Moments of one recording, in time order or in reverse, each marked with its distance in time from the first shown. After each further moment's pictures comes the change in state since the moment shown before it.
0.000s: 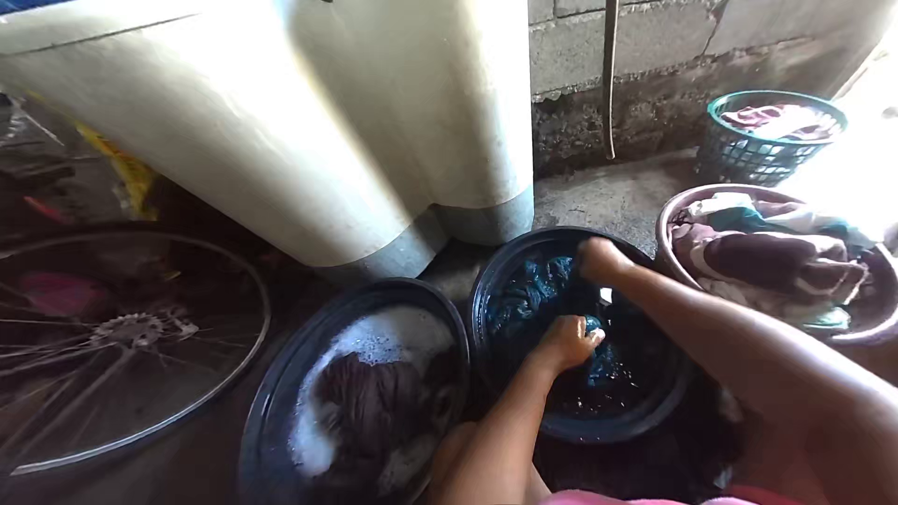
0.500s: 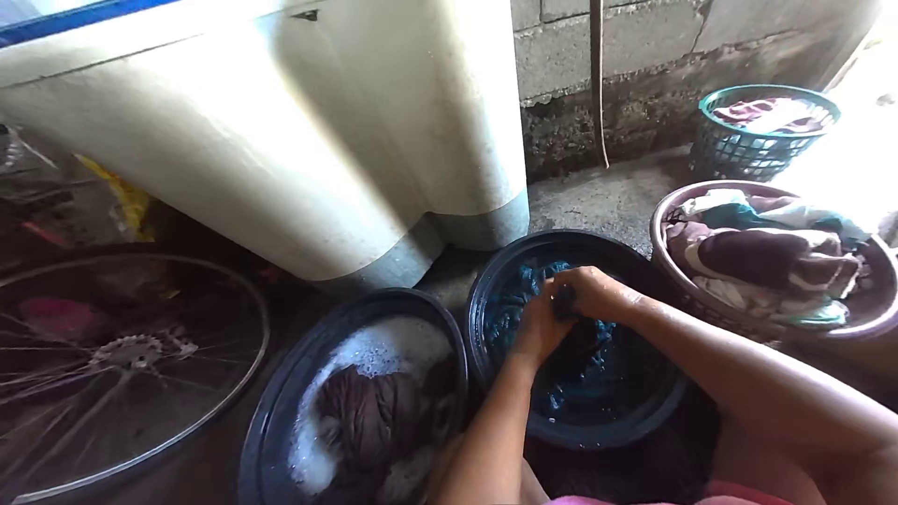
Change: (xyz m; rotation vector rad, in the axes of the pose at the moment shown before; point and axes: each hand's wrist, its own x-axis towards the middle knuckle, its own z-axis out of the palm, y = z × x) left_hand 0.005 -0.013 -0.022 -0.149 0.457 0.081; right_hand -0.035 0.007 0.010 0.143 -0.022 -0.442
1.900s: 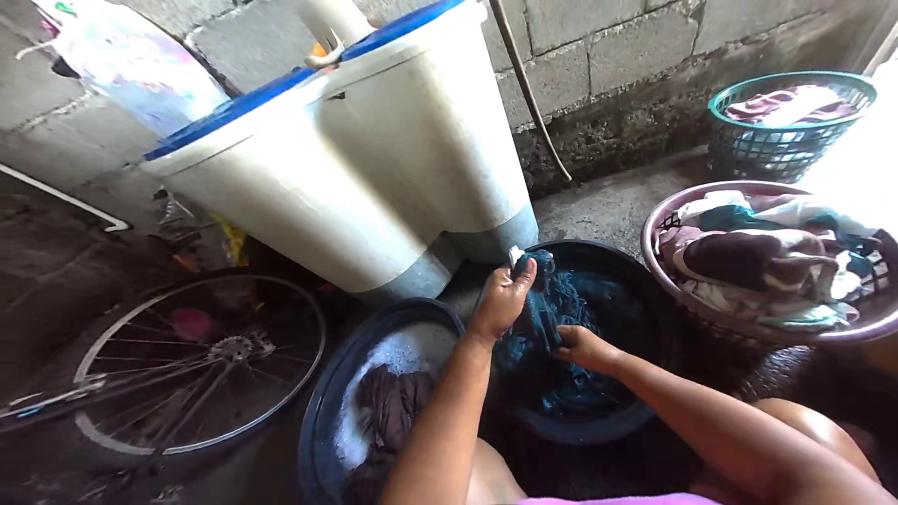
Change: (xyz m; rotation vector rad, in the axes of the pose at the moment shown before) left_hand -0.027 0.124 -0.044 -0.315 0.234 0.060; right_hand -0.053 0.078 0.088 0.536 -0.064 0.019
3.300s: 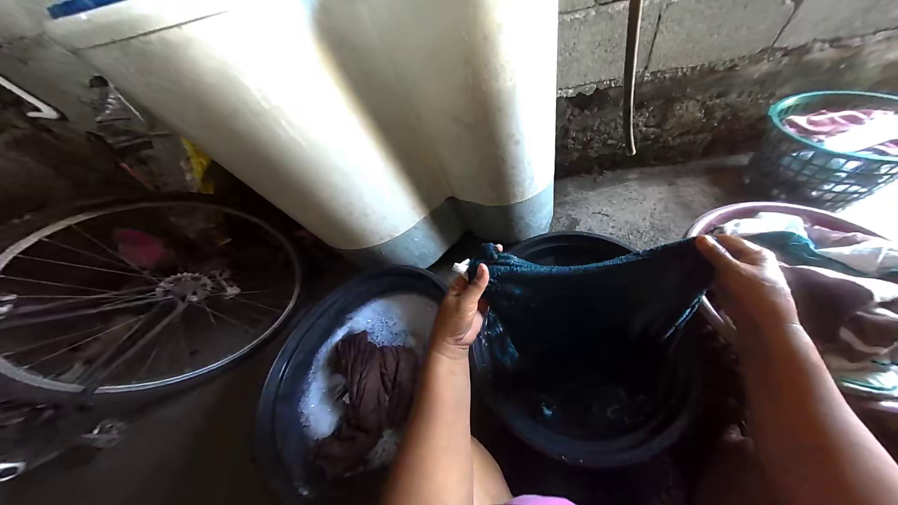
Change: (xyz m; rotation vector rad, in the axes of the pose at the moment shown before) left_hand 0.007 -0.125 -0.075 -0.738 0.235 0.006; right_hand -0.009 -0.046 -0.150 0.261 0.882 -0.263
